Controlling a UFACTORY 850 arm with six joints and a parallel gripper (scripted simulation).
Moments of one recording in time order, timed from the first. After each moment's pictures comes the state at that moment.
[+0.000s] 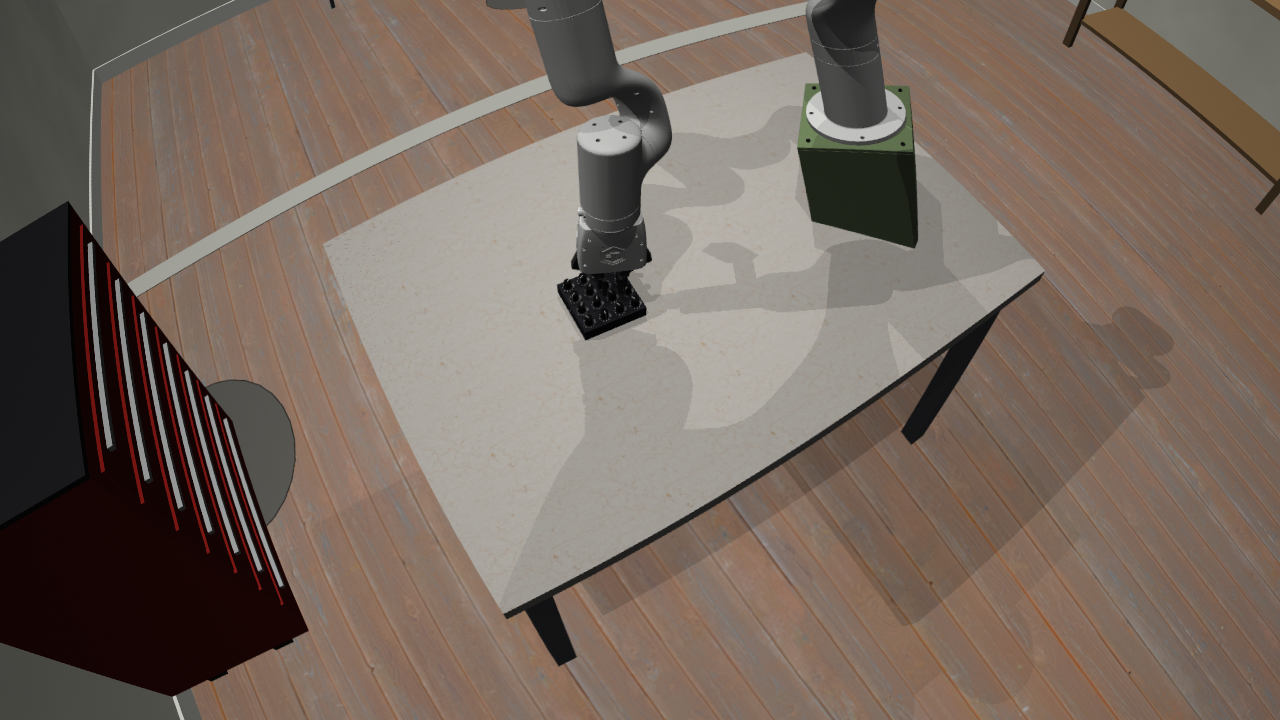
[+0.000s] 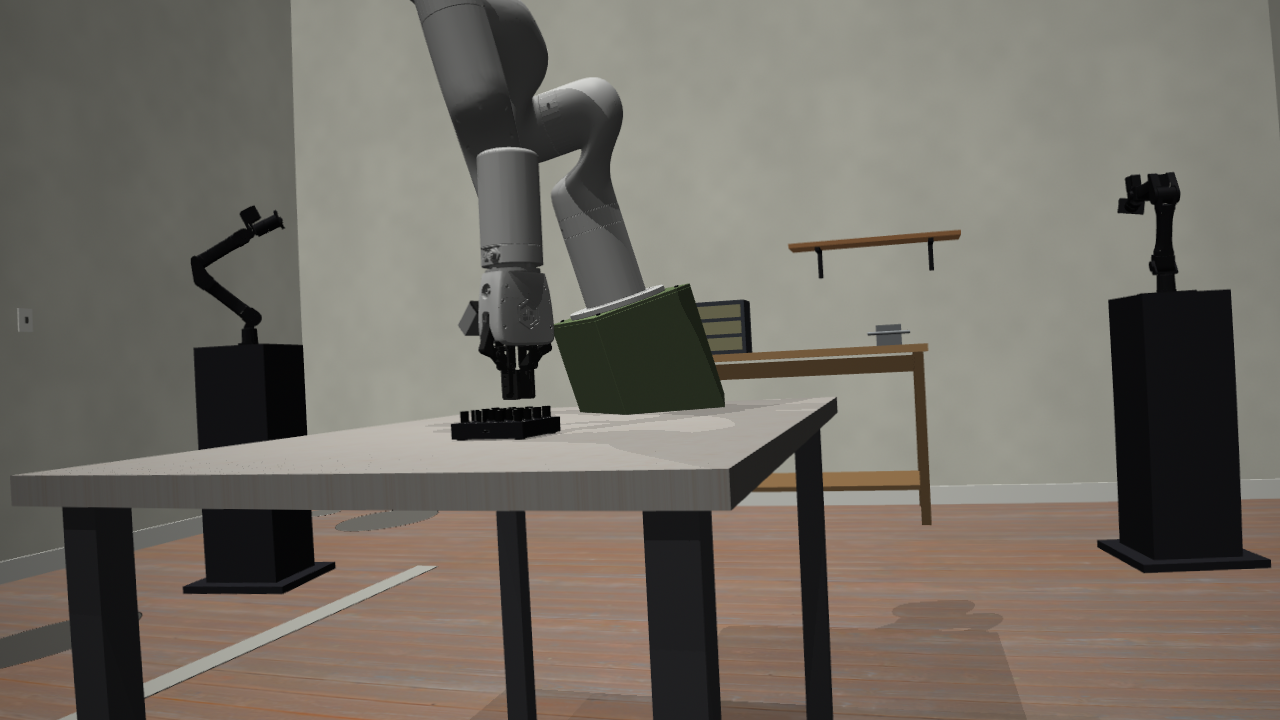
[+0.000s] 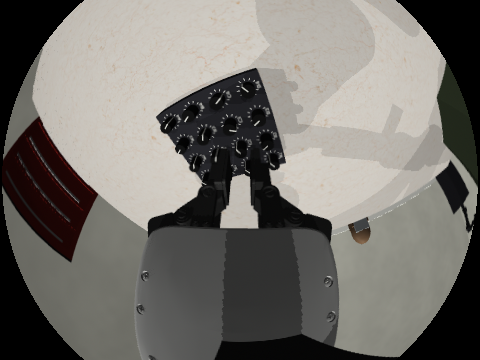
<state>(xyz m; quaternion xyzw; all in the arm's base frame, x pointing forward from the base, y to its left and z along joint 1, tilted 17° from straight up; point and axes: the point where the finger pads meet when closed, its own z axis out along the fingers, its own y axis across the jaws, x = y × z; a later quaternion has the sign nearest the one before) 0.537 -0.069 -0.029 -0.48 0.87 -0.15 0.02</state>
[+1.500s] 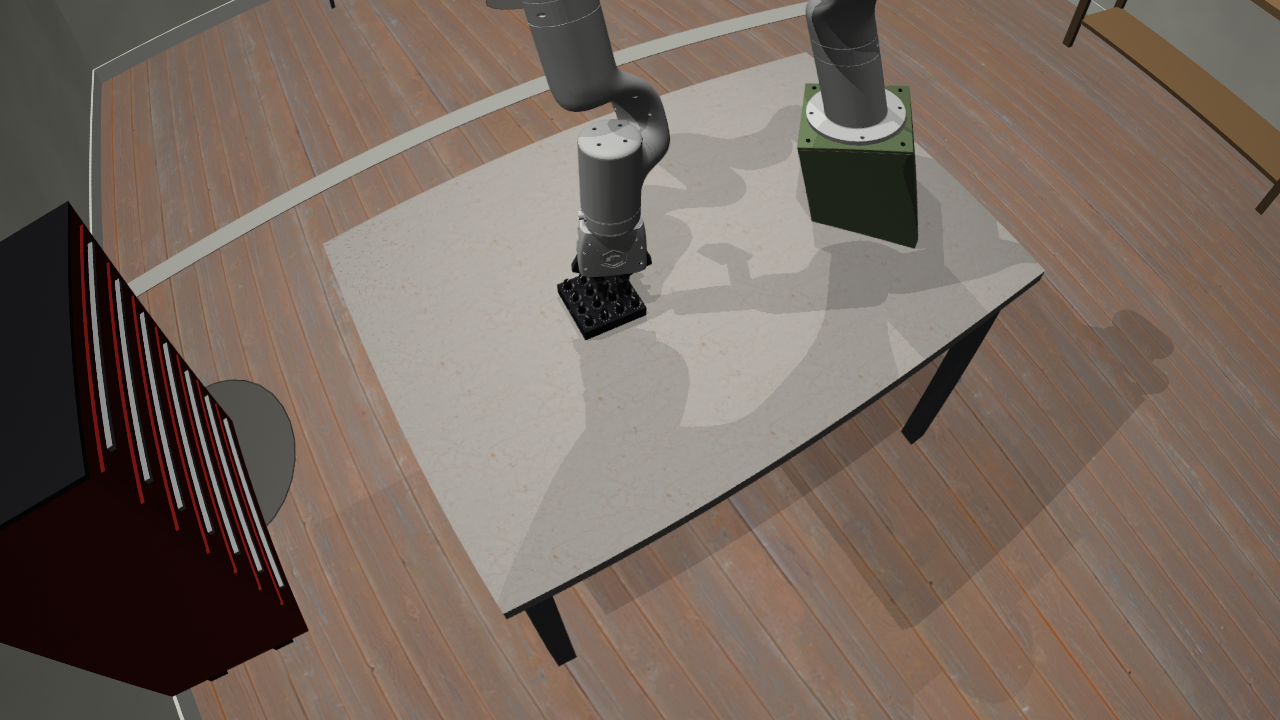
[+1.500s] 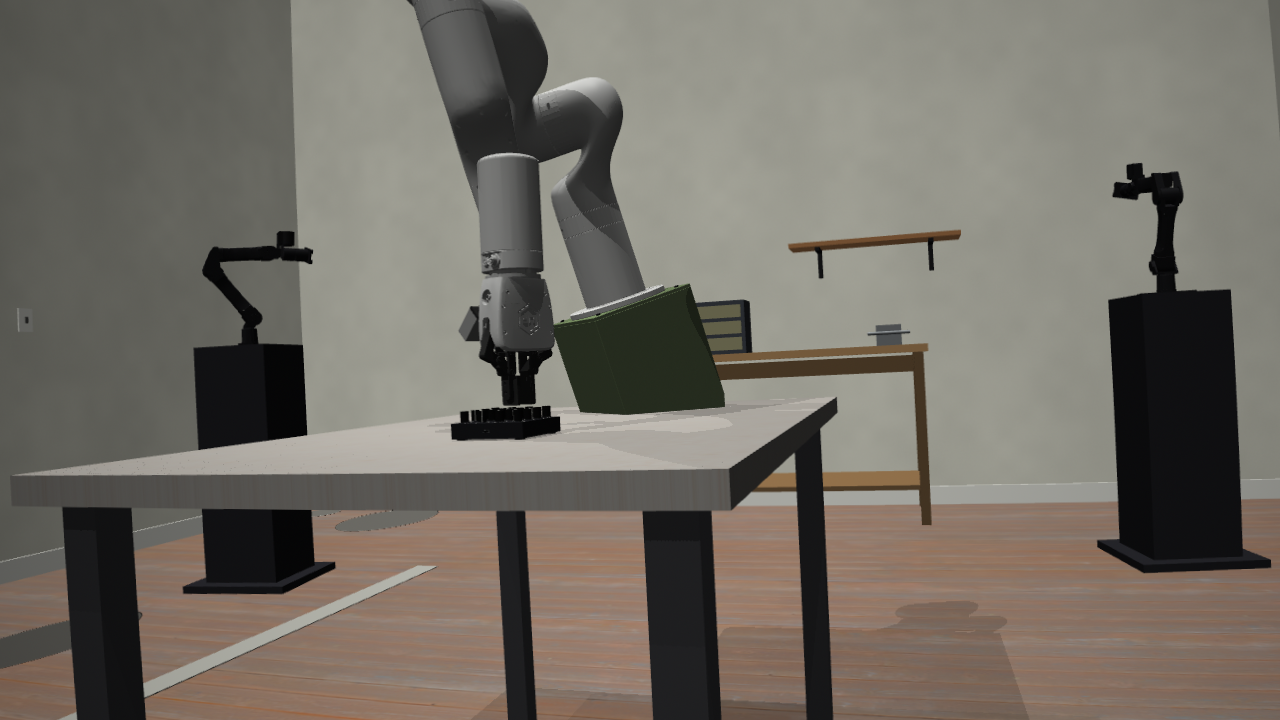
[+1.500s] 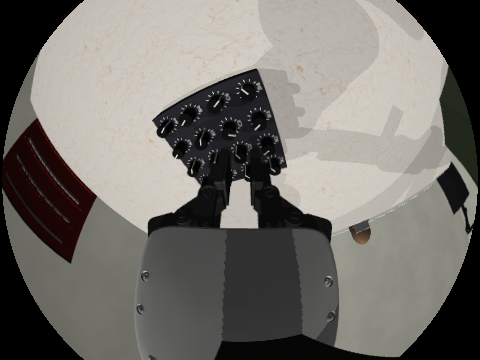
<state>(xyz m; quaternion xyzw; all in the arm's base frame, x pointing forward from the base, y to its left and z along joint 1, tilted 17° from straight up) 0.538 -0.071 -0.037 -0.48 0.87 -0.15 0.02</state>
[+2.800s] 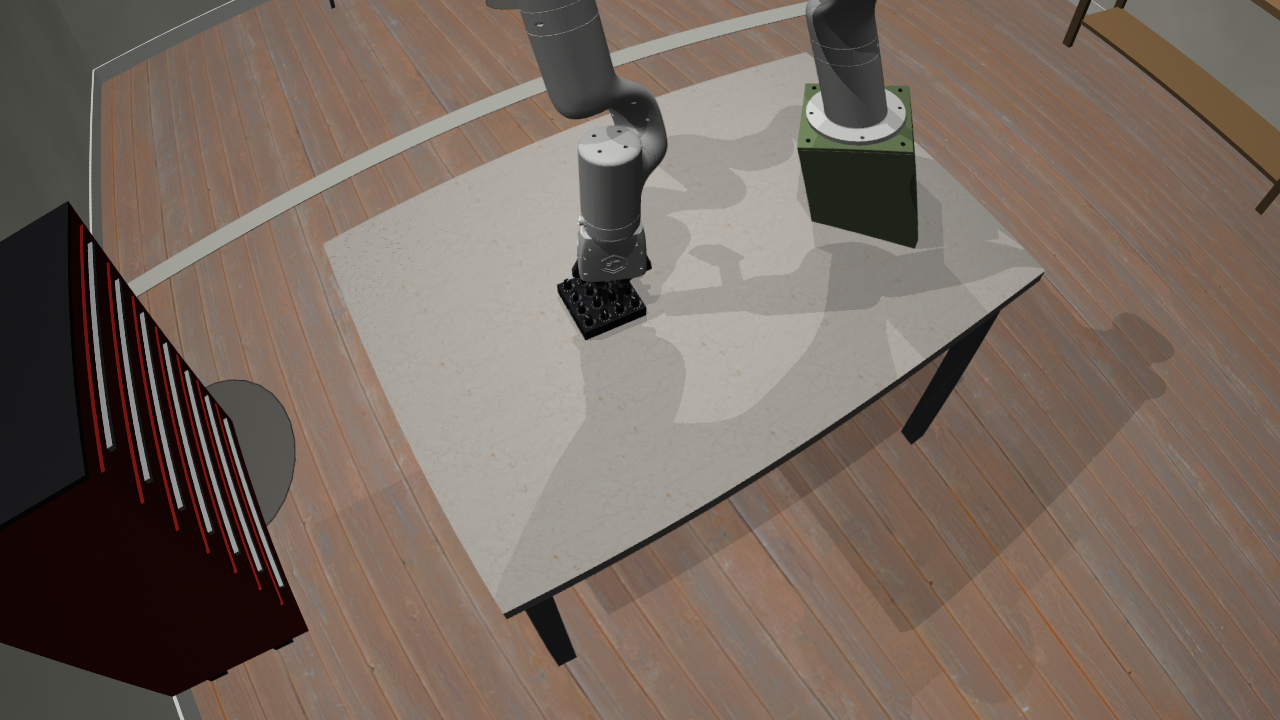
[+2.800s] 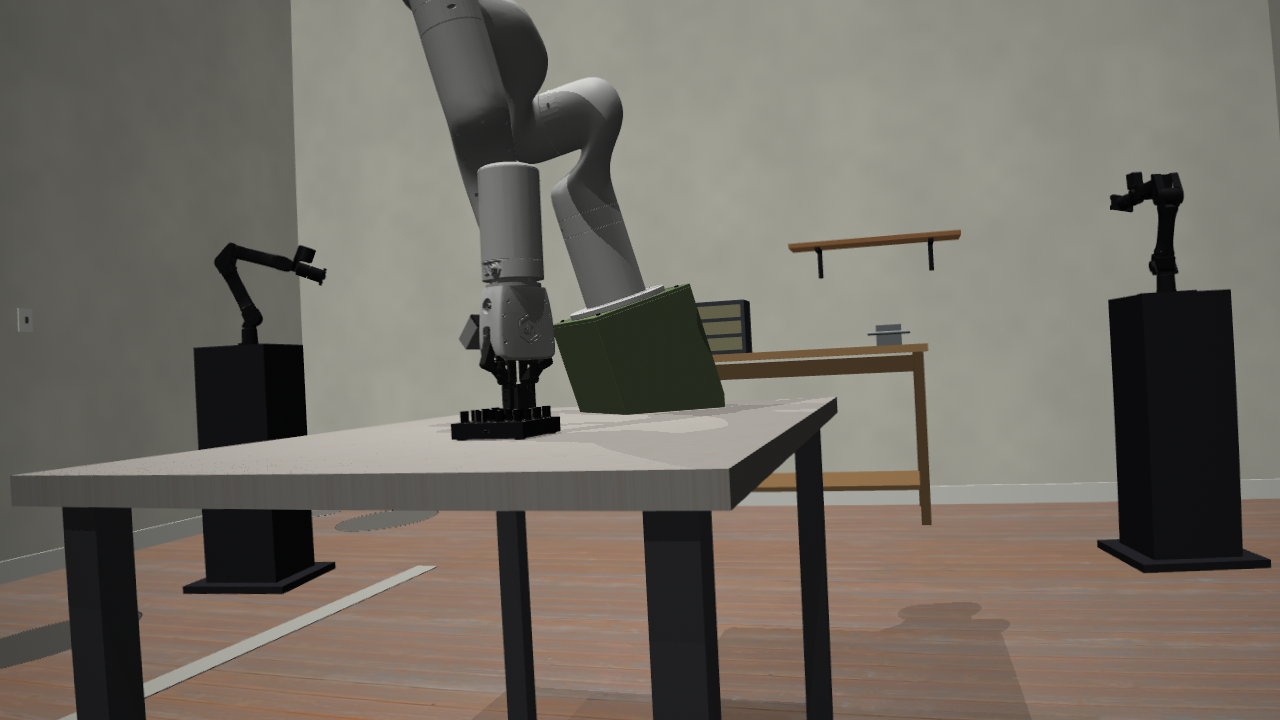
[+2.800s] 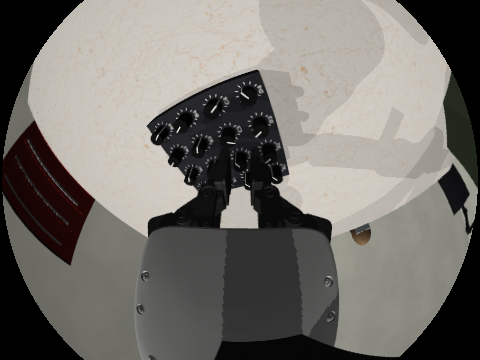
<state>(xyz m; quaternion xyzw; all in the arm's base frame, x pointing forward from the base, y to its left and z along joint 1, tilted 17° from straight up) 0.540 -0.073 -0.048 -0.48 0.87 -0.15 0.02</state>
